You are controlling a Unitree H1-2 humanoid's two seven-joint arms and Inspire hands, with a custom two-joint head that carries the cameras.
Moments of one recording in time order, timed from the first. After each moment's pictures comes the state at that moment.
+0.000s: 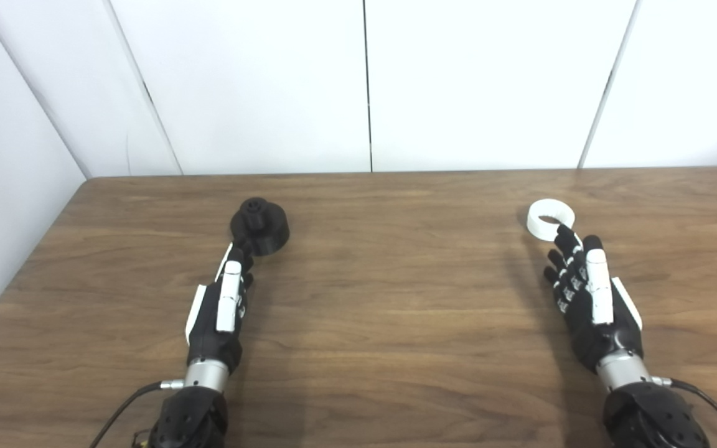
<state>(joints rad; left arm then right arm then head) -0.01 0.06 0.13 -0.14 -0.10 0.19 0.00 -0.11 -0.05 -0.10 -0.16 0.21 0.31 0.03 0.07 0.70</state>
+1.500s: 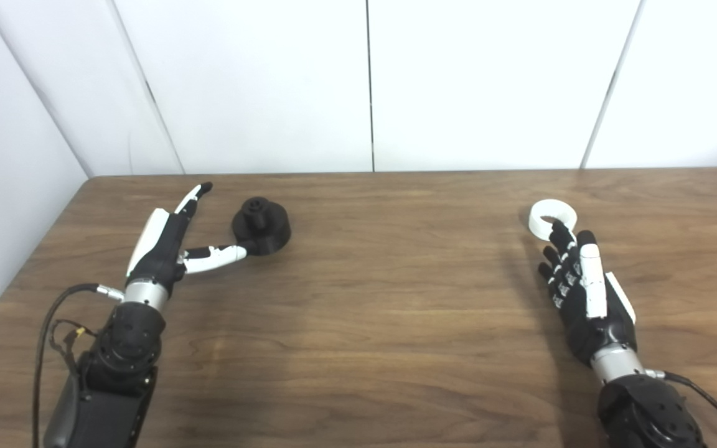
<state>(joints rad) -0.25 0.44 0.00 -0.03 0.32 0.34 -0.05 -0.13 -0.05 -0.09 -0.13 0.21 0.30 0.03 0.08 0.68</state>
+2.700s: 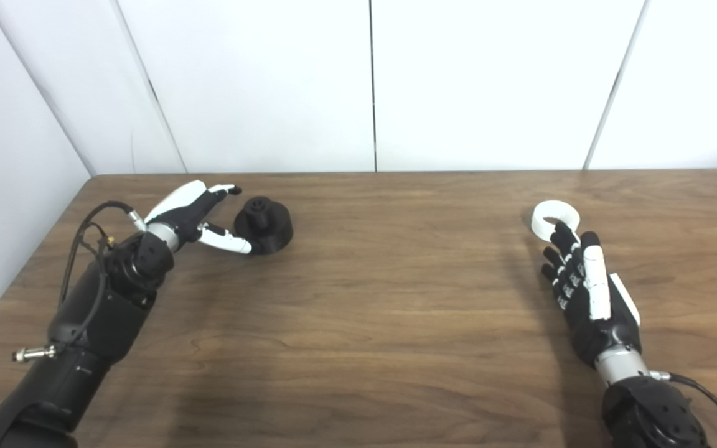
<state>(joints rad) -0.55 0.59 -0.23 0.36 0.50 0.28 -0.33 -0.13 -0.06 -0.09 -0.13 0.18 0.30 0.03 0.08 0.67</state>
